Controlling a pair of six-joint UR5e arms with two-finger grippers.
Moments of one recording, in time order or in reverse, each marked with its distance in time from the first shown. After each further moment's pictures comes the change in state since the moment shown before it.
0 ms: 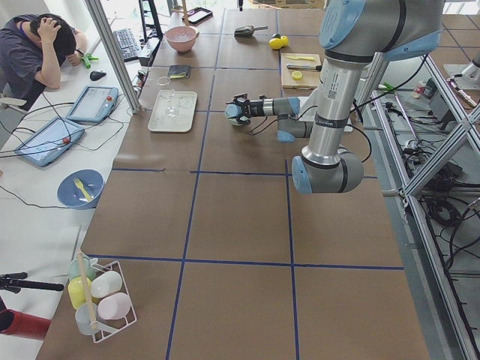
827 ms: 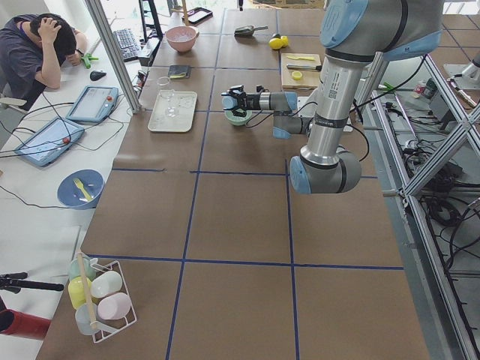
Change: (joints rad) left arm -0.111 0.015 -0.050 -0.176 -0.170 -0.152; right arm 0.002 -0.001 -0.001 0.001 0.000 -0.001
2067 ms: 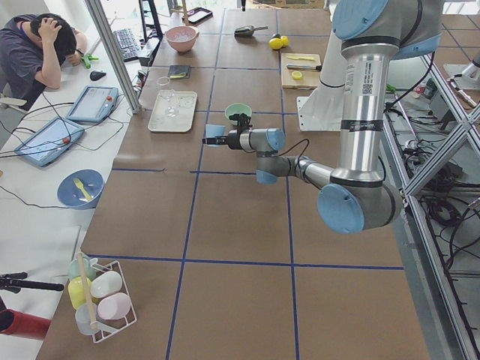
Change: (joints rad) left arm -0.241 0.561 -0.117 -0.286 -0.449 -1.164; right arm 0.003 -0.031 0.002 0.002 -0.007 -0.022
